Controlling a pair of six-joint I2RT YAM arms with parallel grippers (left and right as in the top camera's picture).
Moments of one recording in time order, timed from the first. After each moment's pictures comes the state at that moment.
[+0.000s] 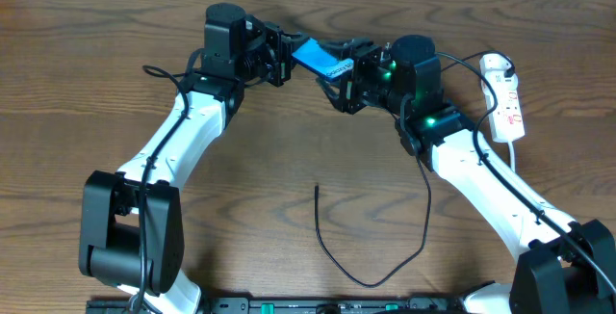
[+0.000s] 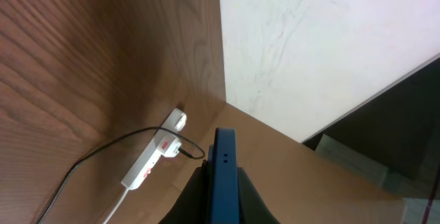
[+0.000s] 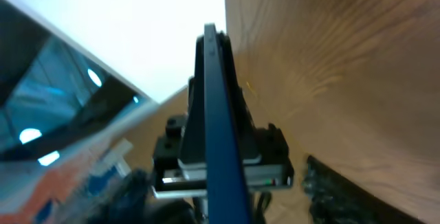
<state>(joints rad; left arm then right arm) -0.23 1.78 1.24 0.08 0.59 -1.69 0.43 1.58 1.09 0.14 -0.47 1.91</state>
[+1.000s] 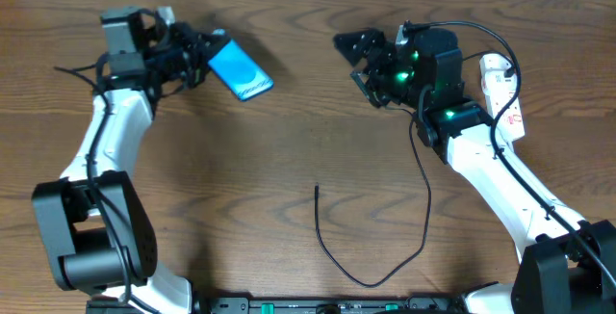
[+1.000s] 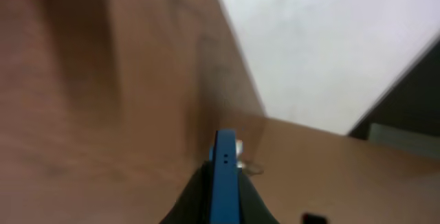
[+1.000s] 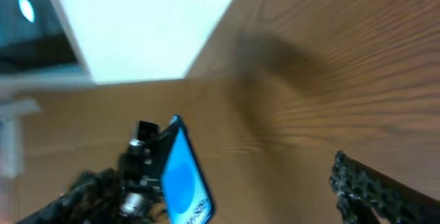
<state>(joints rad) 0.16 1.78 1.24 -0.18 0.87 -1.02 0.33 1.58 1.09 0.04 -0.48 1.19</state>
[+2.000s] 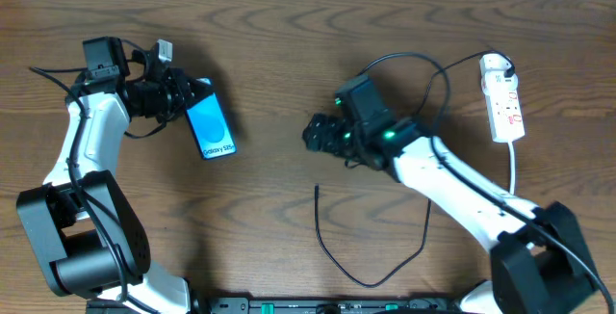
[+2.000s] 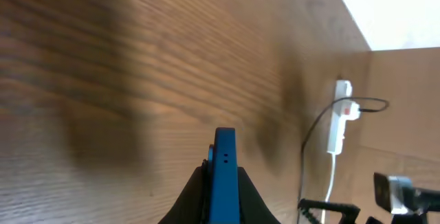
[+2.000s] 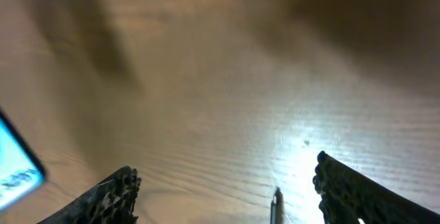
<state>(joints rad) 0.26 1.78 1.24 -0.63 0.83 -0.25 0.61 1.67 1.10 -0.43 -0.20 0.83</state>
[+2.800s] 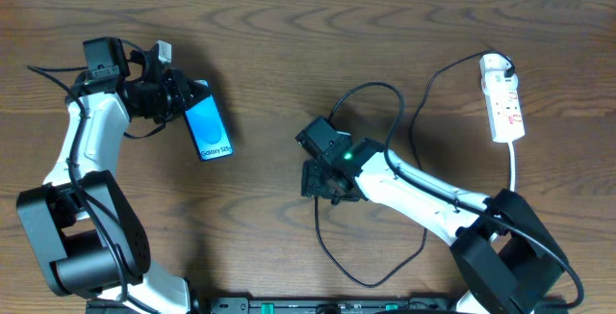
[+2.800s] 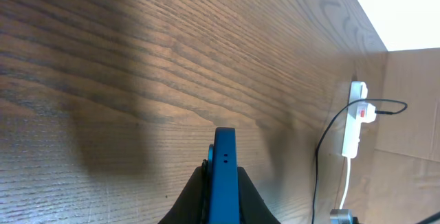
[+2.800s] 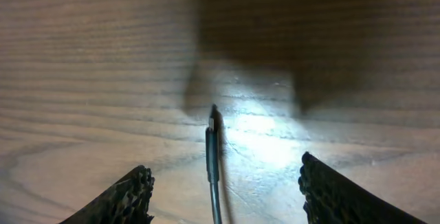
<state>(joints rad) 0.26 1.78 1.24 -0.63 0.78 -0.22 0.80 1.77 1.10 -0.66 -0.08 0.89</state>
